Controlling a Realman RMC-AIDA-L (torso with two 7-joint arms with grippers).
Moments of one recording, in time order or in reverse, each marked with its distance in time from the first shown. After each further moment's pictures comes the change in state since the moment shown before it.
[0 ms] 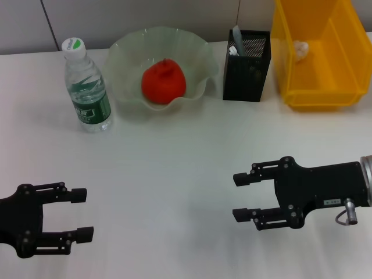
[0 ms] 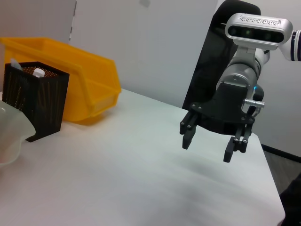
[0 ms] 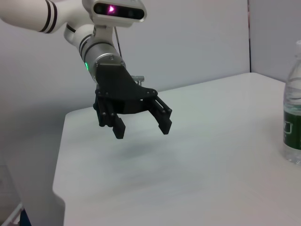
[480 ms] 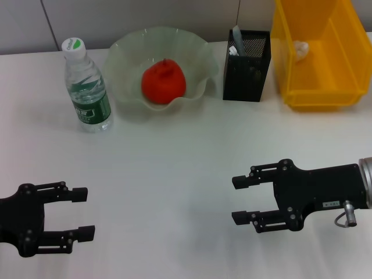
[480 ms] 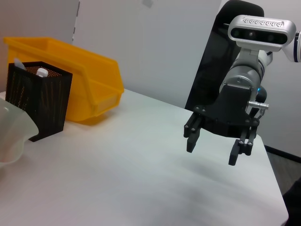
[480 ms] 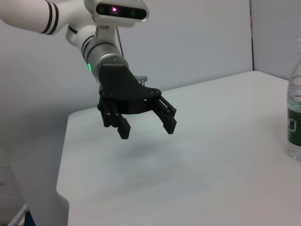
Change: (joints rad) left arm 0.000 -0.004 -0.001 -0.002 -0.001 -0.009 0.000; right arm 0.007 -0.001 0.000 0.022 -0.003 -0.003 -0.002
